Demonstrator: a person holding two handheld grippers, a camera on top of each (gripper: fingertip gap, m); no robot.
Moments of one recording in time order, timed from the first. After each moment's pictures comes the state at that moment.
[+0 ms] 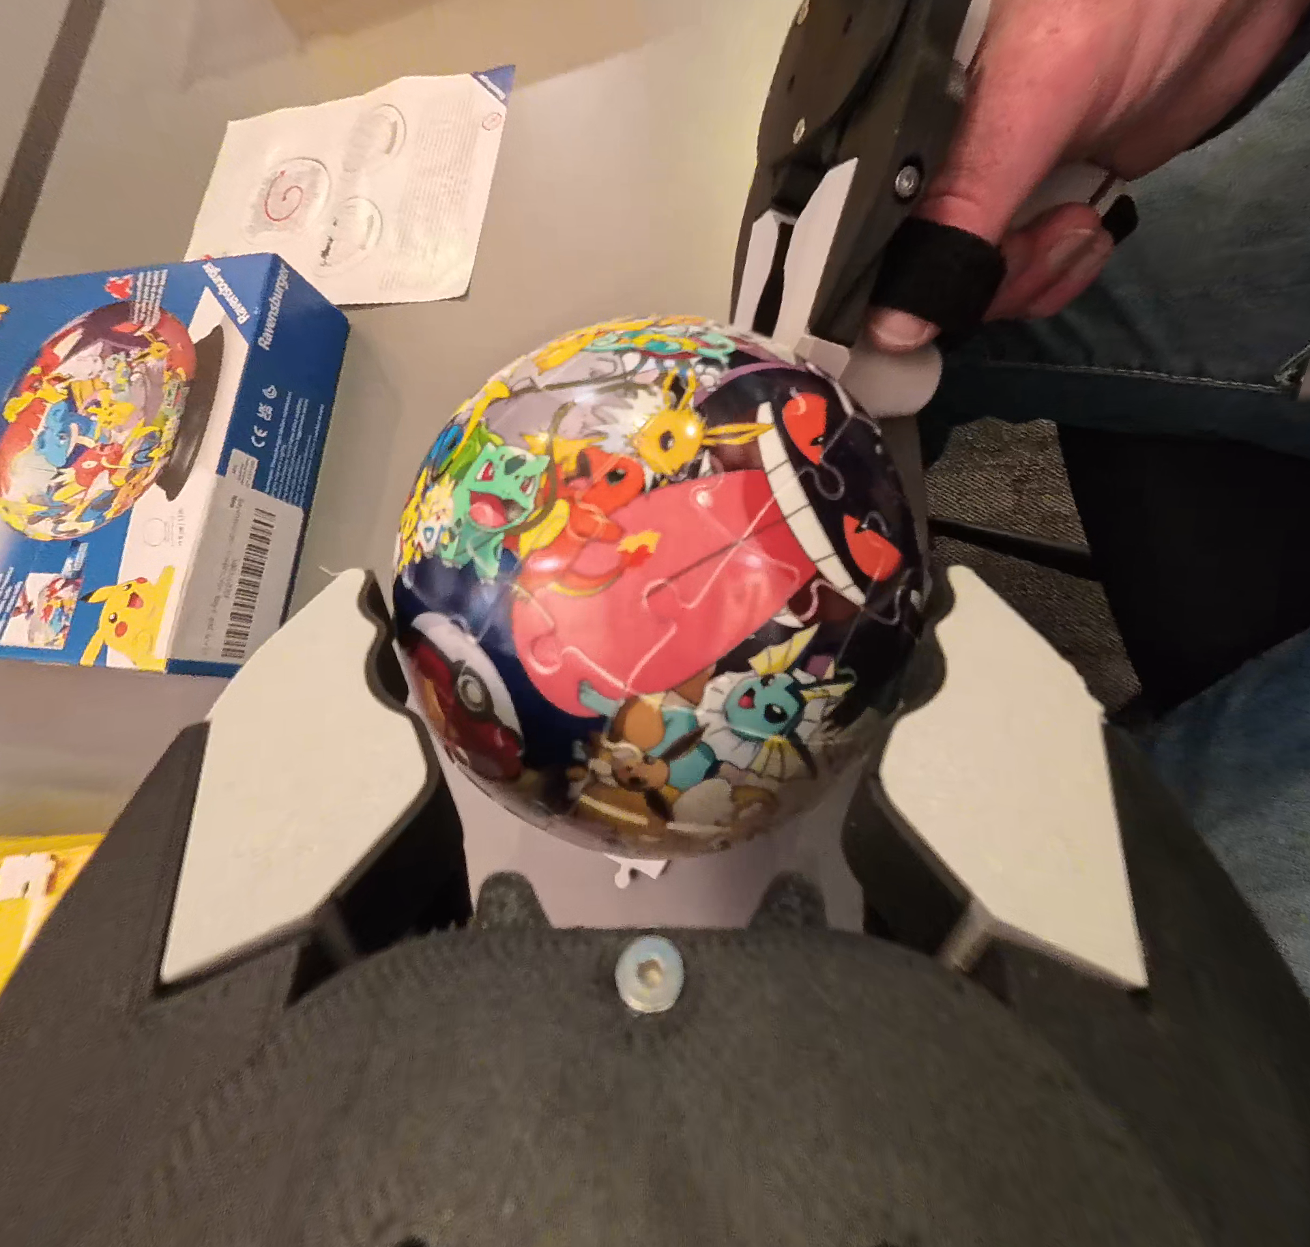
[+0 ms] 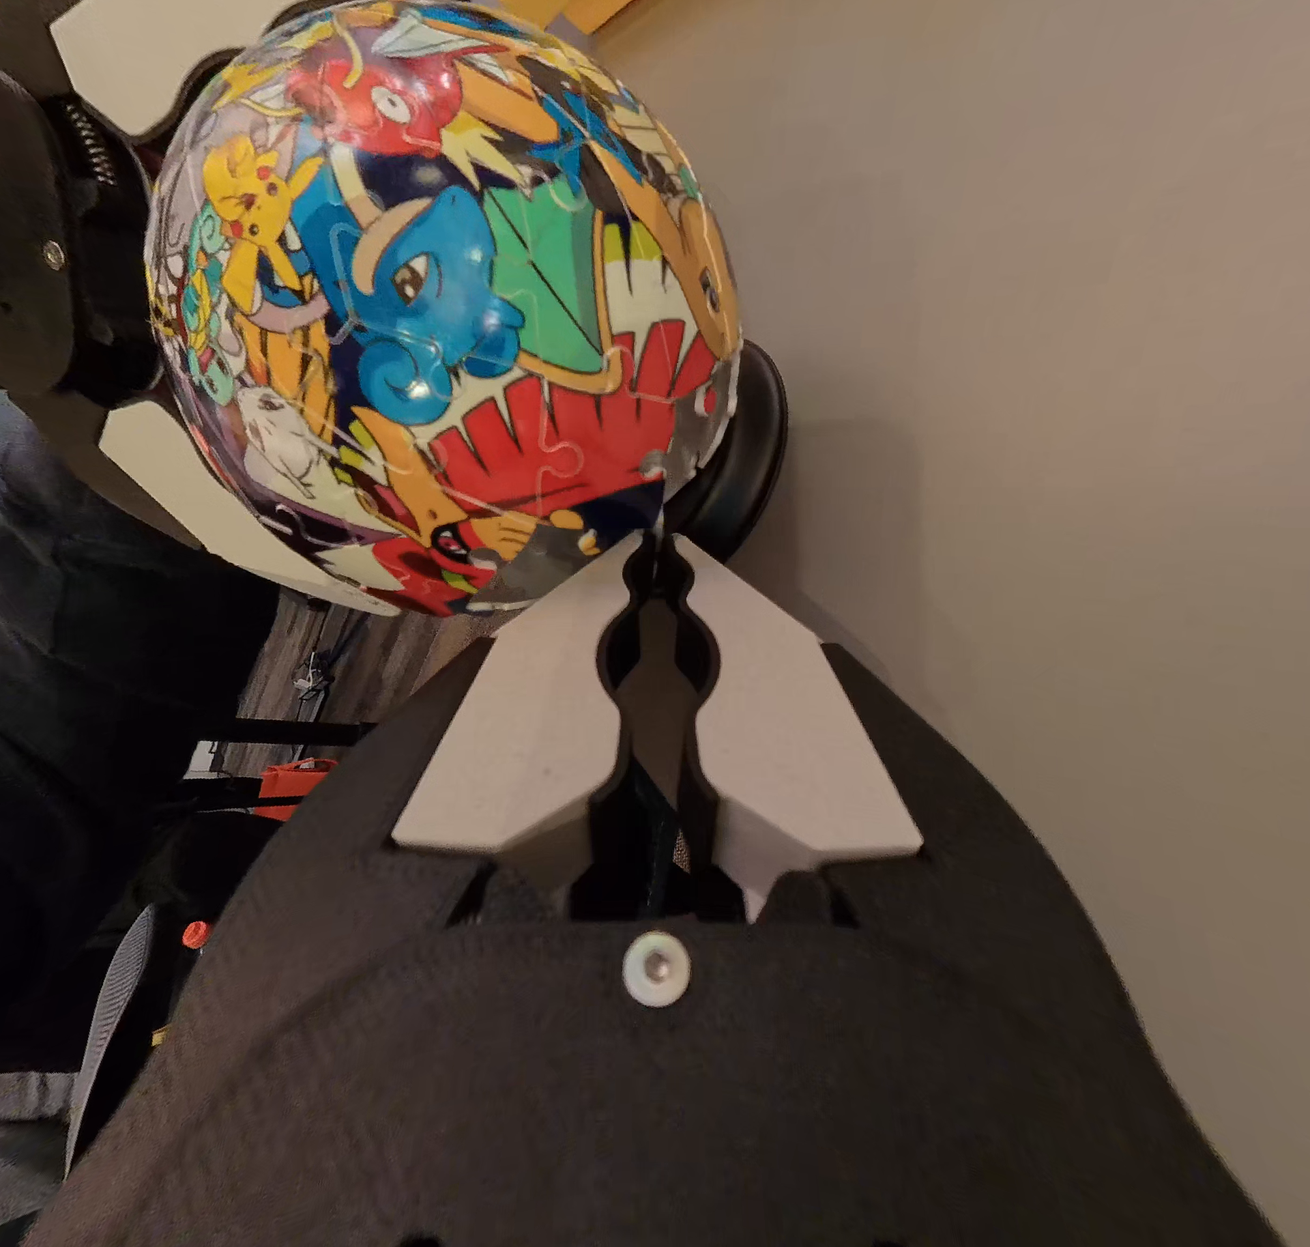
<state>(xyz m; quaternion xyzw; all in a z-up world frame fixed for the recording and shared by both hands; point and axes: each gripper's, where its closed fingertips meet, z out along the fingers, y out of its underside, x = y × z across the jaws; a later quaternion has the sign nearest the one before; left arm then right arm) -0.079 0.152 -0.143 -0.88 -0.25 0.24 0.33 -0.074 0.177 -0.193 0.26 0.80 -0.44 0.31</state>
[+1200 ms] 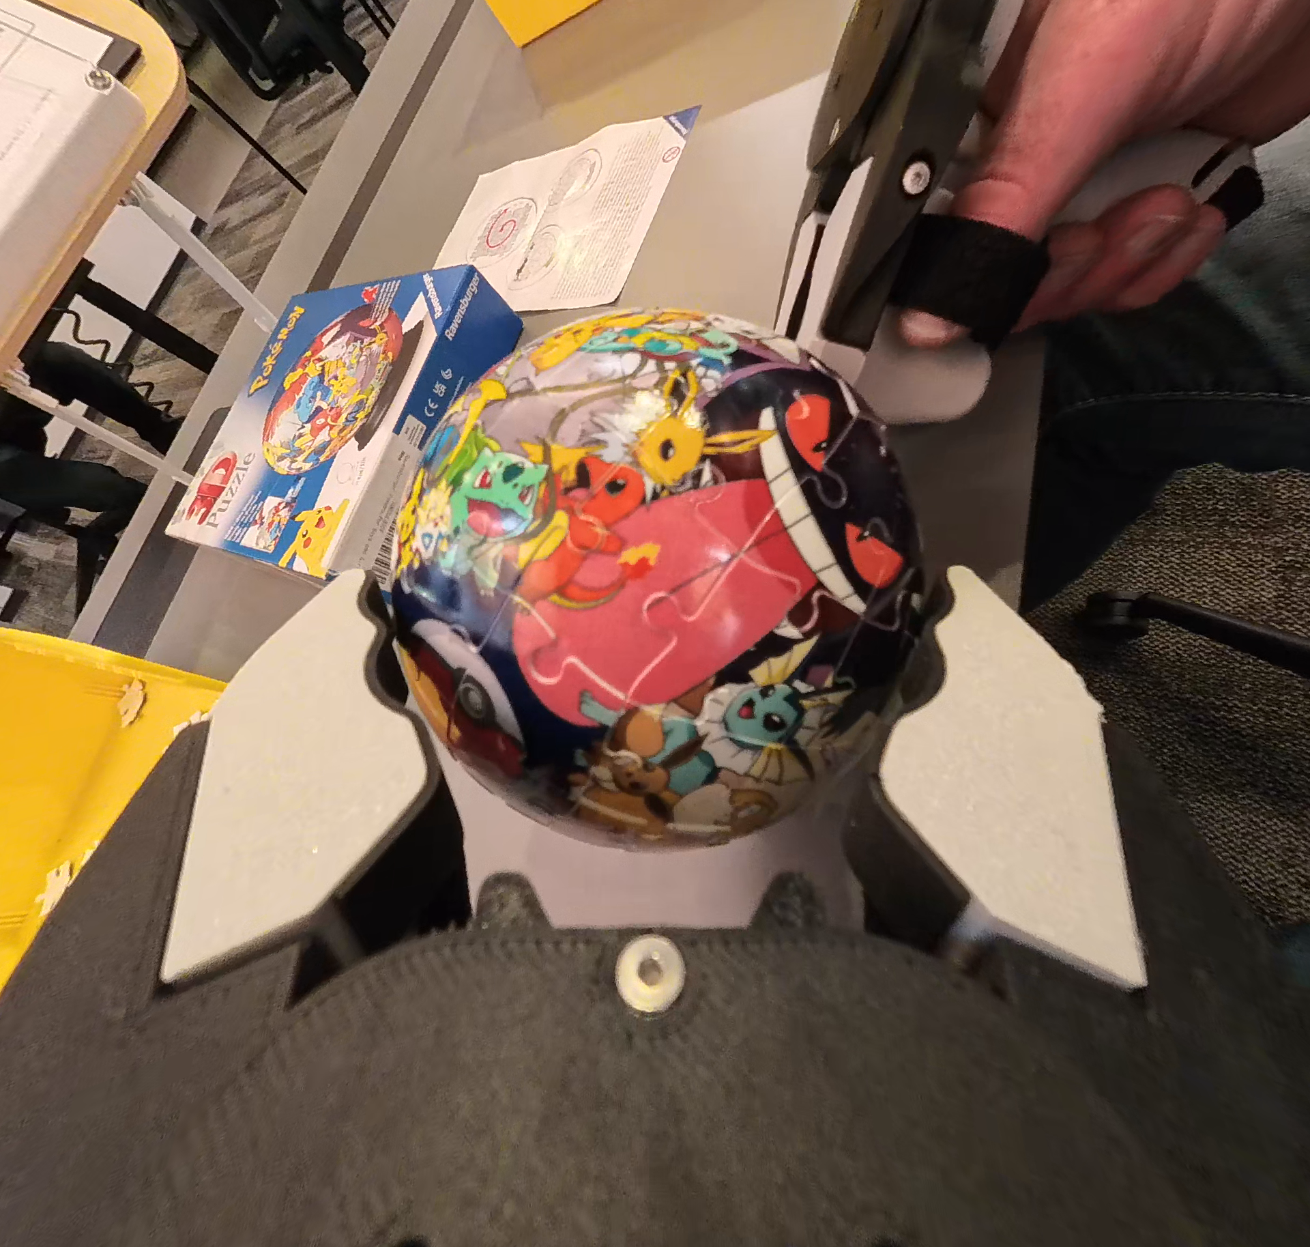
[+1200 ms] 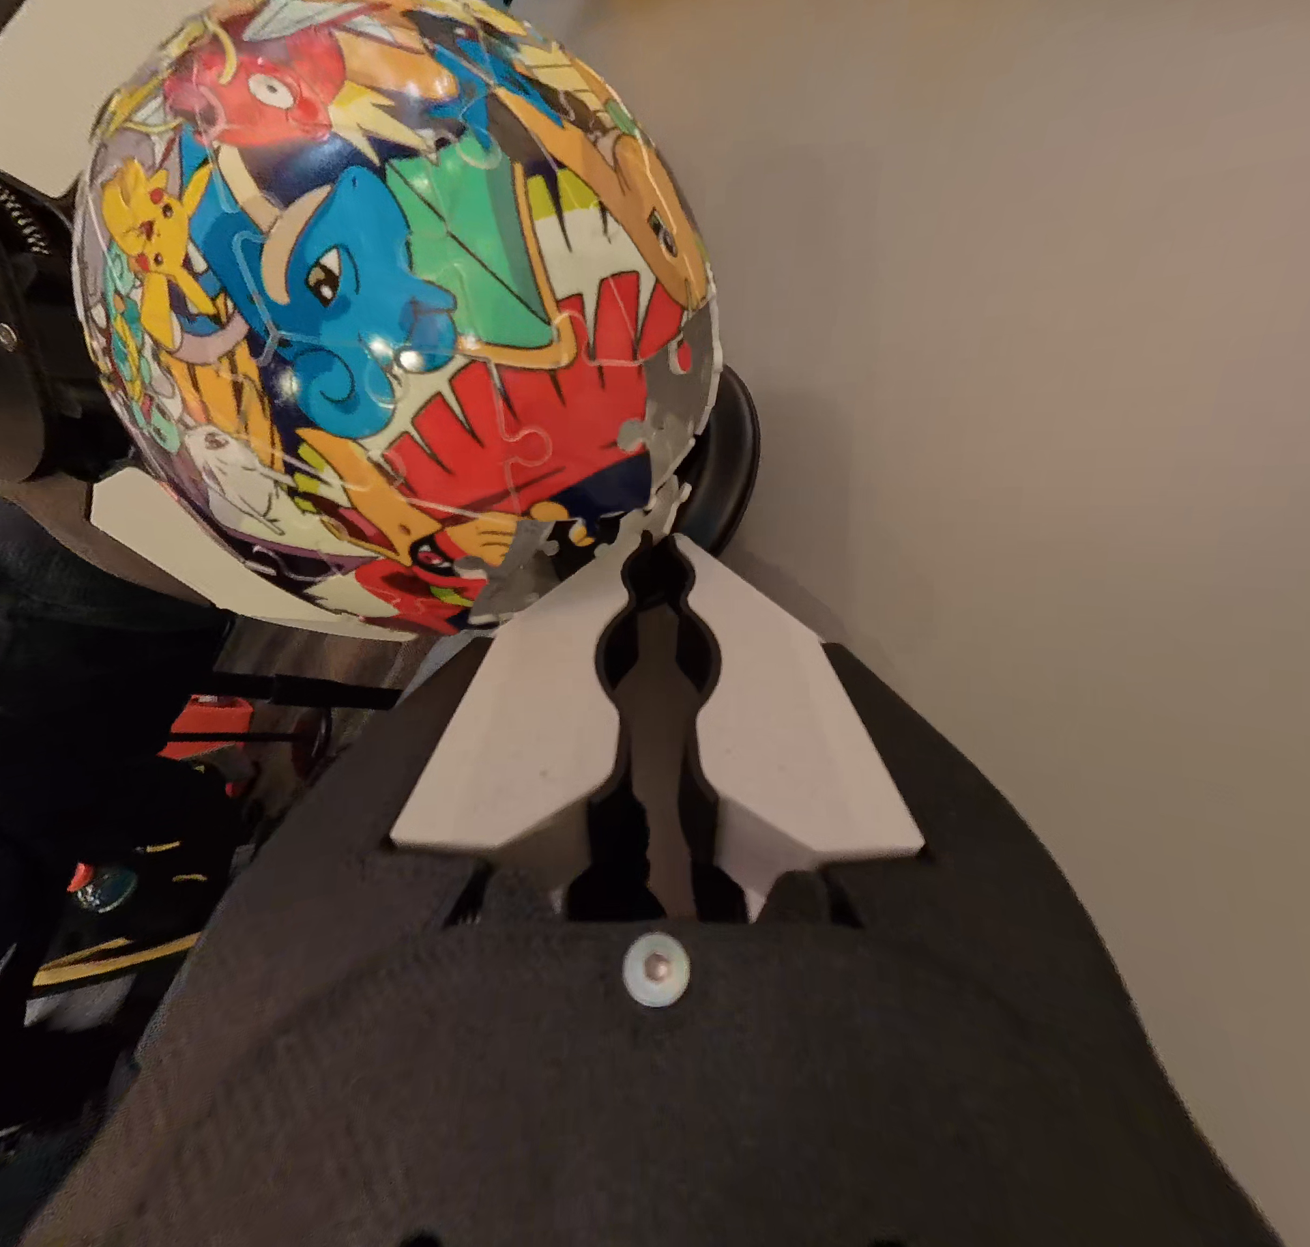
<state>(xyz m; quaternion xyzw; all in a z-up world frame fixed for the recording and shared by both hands) -0.072 0.139 -0.140 -0.82 -0.29 0.39 0.31 -0.080 0.165 -0.197 0.20 0.84 -0.42 0.27</state>
